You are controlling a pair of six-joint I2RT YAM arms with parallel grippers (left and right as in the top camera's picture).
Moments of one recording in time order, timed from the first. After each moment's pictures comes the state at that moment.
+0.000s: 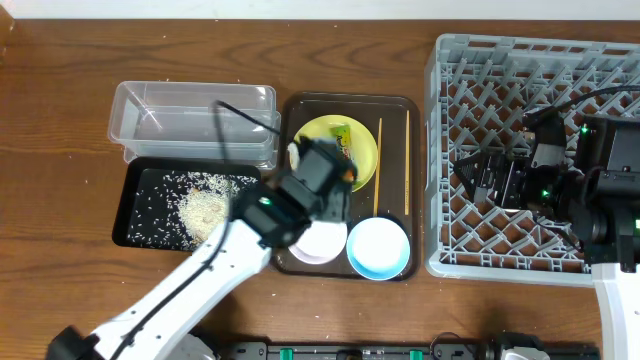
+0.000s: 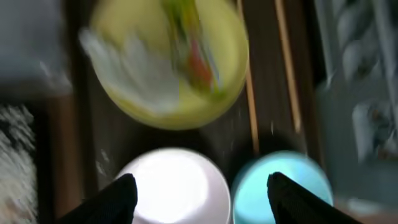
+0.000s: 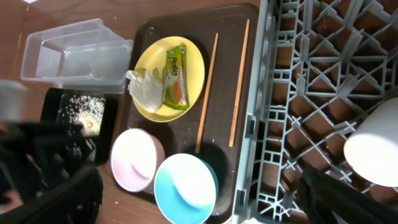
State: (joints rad) left arm -0.69 1.36 1.10 -0.72 -0.10 -0.53; right arm -0.05 1.11 1.27 -1.10 -0.47 0.17
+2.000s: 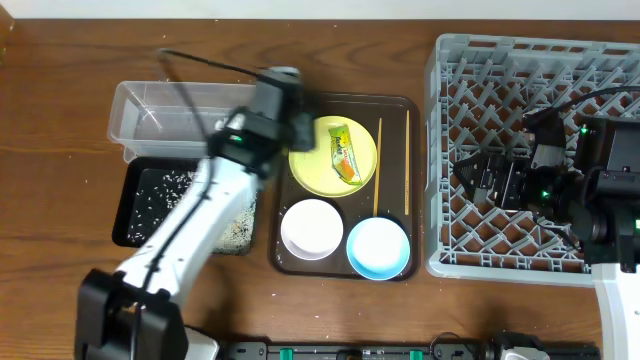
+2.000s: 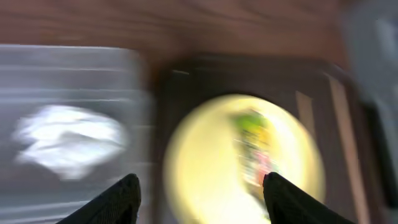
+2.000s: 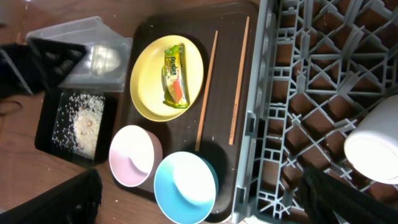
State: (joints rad) left arm -0.43 1.59 1.22 -0.49 -0.05 -0.32; right arm -0.05 1.11 1.27 -1.10 -0.47 0.16
